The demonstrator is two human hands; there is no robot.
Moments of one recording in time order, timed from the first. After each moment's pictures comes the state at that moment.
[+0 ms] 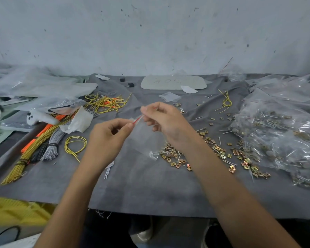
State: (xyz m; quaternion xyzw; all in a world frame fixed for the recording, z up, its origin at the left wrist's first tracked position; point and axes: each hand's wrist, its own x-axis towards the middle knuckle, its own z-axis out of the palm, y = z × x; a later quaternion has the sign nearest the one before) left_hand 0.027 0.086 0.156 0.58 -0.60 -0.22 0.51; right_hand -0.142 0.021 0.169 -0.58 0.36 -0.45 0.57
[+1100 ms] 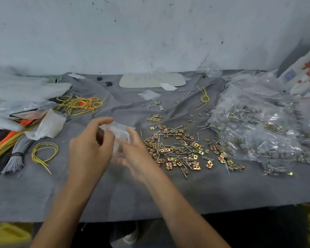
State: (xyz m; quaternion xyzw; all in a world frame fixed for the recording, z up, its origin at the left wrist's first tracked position) left_hand -0.005 0.082 0.131 0.59 -0.62 -0.01 0.51; right_hand -0.105 0.035 0.084 -0.40 0.36 -0.46 0.71
